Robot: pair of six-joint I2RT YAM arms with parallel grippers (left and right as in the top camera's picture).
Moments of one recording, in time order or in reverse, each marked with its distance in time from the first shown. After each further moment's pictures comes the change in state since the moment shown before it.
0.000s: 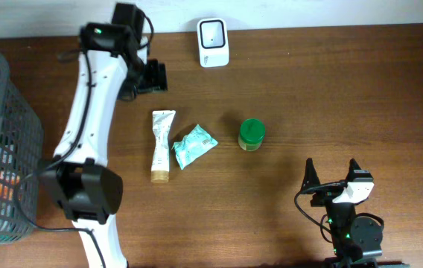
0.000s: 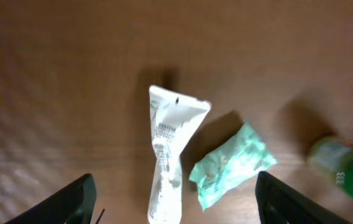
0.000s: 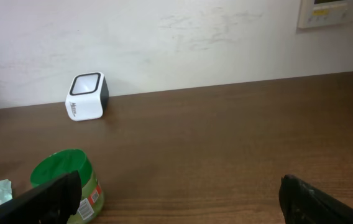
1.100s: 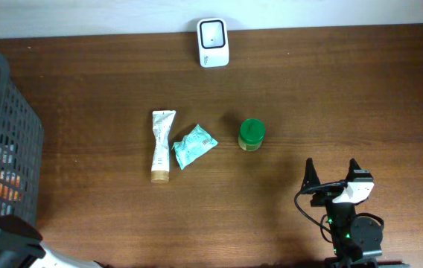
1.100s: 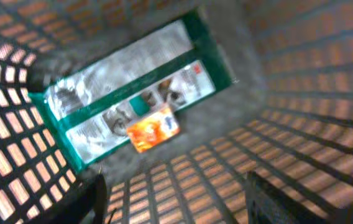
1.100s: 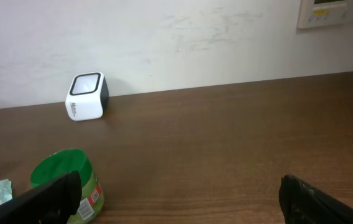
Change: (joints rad) left arm 1.048 -0.202 -0.010 -0.081 0.001 -0.143; right arm 0.000 0.000 0.000 0.000 0.000 0.000
